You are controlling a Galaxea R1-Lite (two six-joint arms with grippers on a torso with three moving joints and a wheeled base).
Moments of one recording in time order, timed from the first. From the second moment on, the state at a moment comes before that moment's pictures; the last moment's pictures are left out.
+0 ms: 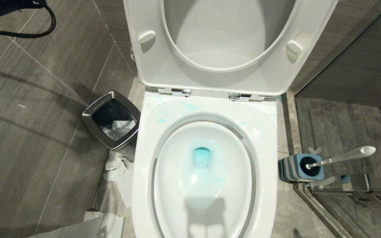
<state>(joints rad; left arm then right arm) -0.03 1.67 -1.81 -0.20 -0.07 0.08 0.01 0.00 0.00 -0.03 0.01 -0.01</state>
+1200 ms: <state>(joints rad) -0.22 1.71 -1.86 -0.62 -0.04 0.05 0.00 0.00 0.00 -0.03 0.01 -0.01</state>
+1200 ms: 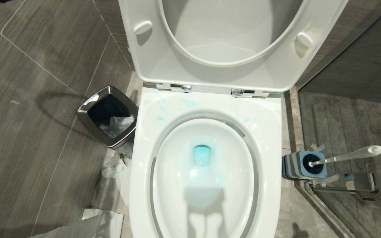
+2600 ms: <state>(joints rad) -0.39 1.71 -1.75 -0.62 -0.03 0.09 0.01 0.00 0.00 -0.03 0.01 -0.01</state>
